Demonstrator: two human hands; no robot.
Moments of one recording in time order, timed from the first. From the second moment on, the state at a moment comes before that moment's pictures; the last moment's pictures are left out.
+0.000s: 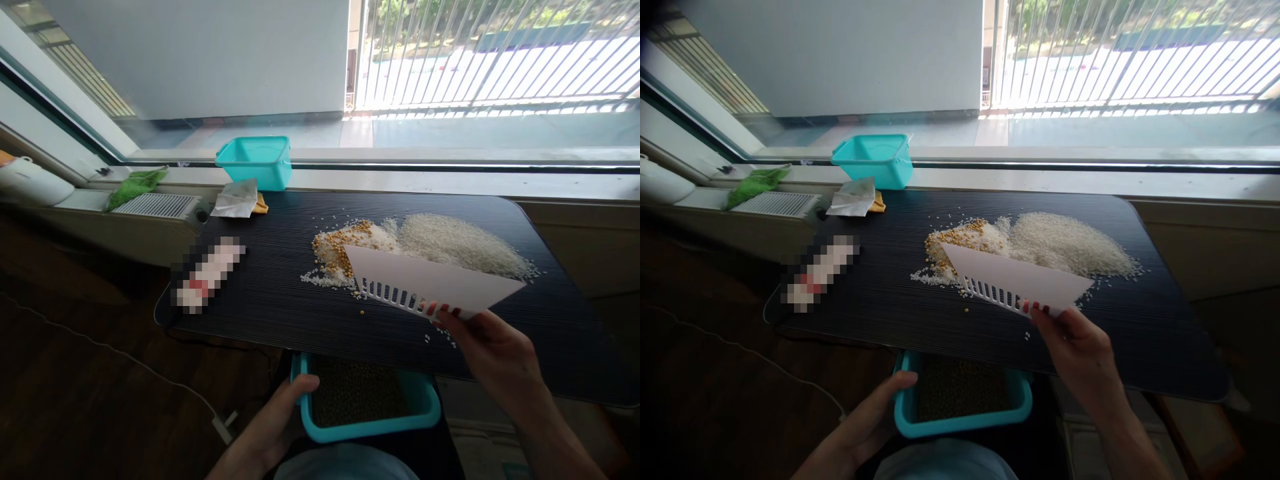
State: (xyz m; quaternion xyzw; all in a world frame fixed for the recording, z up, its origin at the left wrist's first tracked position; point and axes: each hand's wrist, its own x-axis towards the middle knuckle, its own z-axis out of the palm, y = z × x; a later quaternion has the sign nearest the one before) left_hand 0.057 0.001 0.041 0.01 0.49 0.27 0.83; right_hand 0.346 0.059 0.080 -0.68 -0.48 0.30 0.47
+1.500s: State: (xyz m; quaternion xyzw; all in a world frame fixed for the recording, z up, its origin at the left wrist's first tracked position) left_hand 0.060 0.005 0.047 0.03 0.52 0.26 0.81; right_hand 0.329 0.079 0.082 -0.64 -0.43 0.35 0.54
